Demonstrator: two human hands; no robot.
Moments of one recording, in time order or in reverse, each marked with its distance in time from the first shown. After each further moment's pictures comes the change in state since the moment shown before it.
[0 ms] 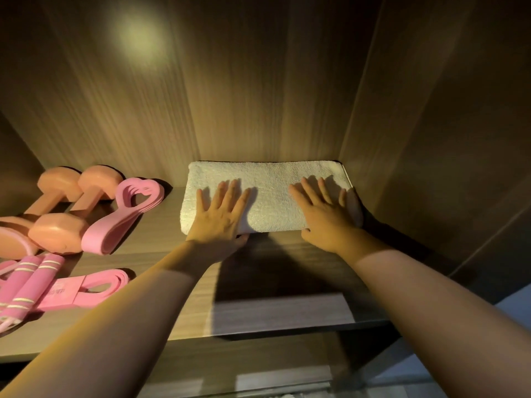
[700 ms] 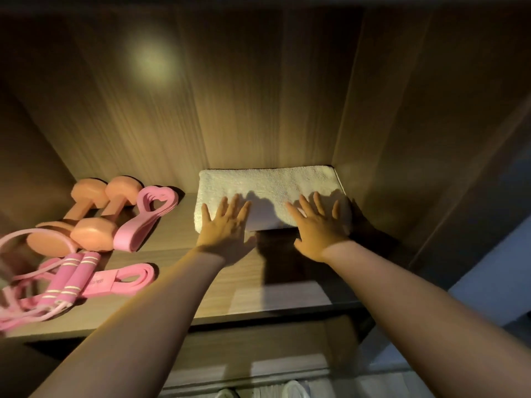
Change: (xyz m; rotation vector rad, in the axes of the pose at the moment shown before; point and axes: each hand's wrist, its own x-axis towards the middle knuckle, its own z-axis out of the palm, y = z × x) left_hand -0.040 0.023 -0.058 -0.048 -0.198 -0.102; right_hand -0.051 -0.033 -0.029 0.019 -0.114 0.069
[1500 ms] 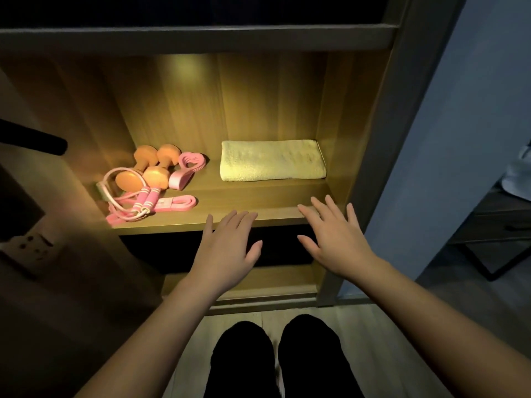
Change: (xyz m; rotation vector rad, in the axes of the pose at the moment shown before) left_hand -0.309 0.071 -0.066 -0.273 0.134 0.002; right_hand -0.304 -0.046 -0.041 0.076 0.184 -0.081
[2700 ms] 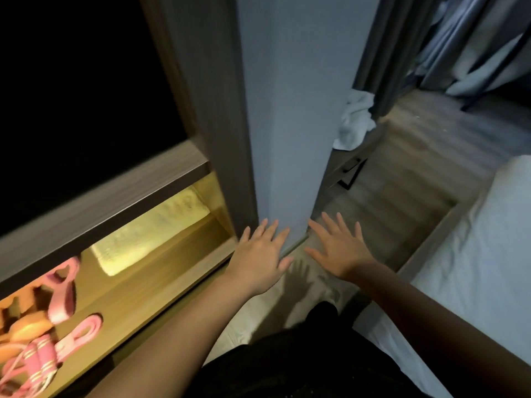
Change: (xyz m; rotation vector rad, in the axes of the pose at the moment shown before) left_hand 0.180 0.246 -0.132 0.069 -0.555 0.757; right_hand -0.057 0.177 -0.189 0.199 -0.389 0.764
